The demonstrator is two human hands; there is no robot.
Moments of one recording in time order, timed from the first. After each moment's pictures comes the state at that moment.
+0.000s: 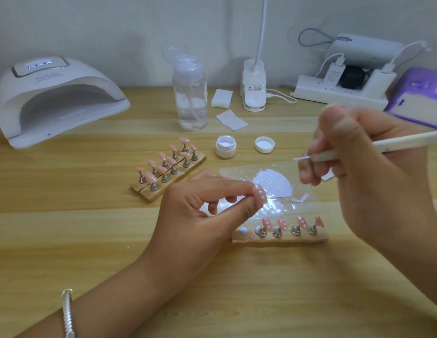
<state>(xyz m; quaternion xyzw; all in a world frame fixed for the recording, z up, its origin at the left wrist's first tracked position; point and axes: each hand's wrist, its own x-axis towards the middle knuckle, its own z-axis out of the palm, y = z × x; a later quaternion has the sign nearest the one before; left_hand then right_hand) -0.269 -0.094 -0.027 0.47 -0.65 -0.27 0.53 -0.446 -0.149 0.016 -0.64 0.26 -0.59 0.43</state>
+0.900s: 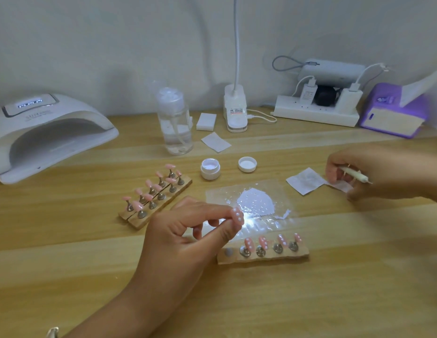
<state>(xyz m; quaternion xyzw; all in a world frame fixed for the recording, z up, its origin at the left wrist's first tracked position) -0.269 -0.094 -0.028 0.47 -0.64 -0.27 0.54 -0.551 -0.221 0.032 -0.80 0.59 0.07 0.12</state>
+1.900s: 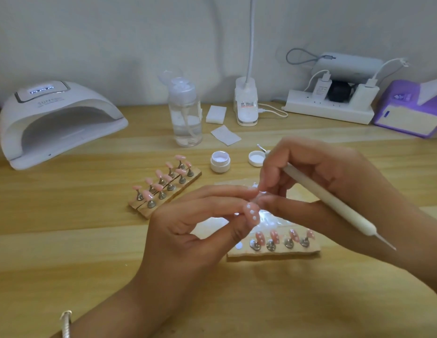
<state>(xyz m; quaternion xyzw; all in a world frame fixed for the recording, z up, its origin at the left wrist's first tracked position) -0.270 -0.089 -0.023 0.38 -0.66 -0.26 0.59 -0.459 -0.146 0.034 -0.84 0.29 -0.34 0.30</state>
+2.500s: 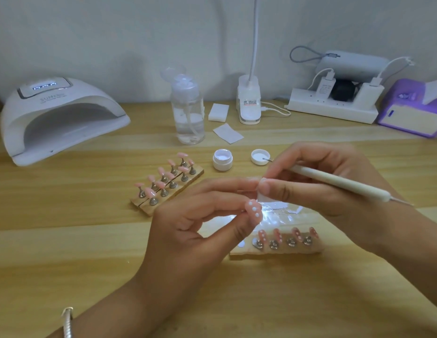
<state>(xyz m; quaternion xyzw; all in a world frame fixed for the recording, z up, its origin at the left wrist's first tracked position) -0.269 -0.089 -0.022 0.36 -0.65 -0.29 0.60 -0.457 -0.153 0.021 -0.71 0.31 -0.40 0.49</state>
